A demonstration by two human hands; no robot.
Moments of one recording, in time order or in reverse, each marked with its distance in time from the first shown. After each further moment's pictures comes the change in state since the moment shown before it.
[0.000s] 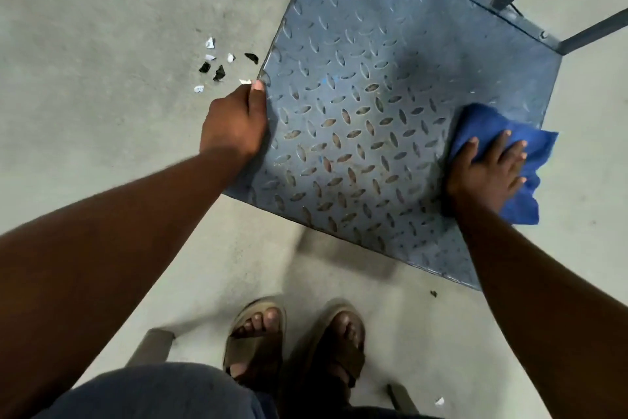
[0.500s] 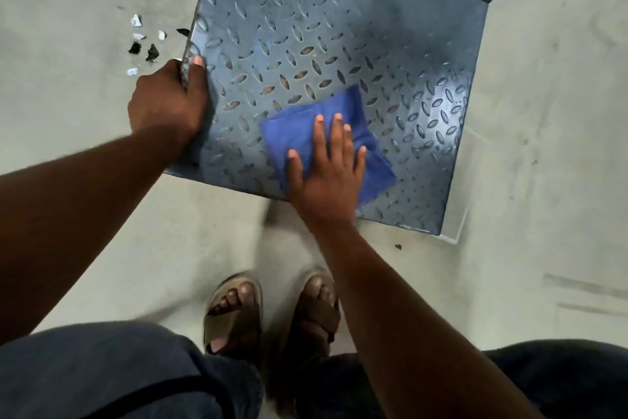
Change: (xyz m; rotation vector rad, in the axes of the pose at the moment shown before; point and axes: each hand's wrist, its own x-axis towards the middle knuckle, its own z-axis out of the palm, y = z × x) left_hand -0.015 0.018 -0.008 0.189 0.001 -0.029; right_hand -0.175 -0.040 0.013 -0.054 -0.089 -0.549
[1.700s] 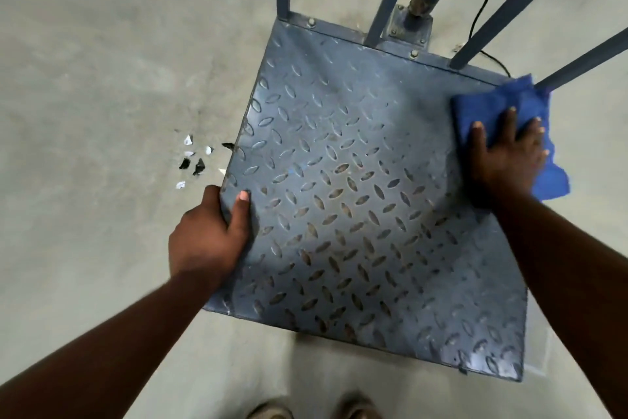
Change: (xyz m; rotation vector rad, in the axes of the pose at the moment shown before) left_hand 0.009 -0.012 0.015 0.074 0.033 0.048; right_hand 0.264 0.168 -0.044 0.059 0.054 0.404
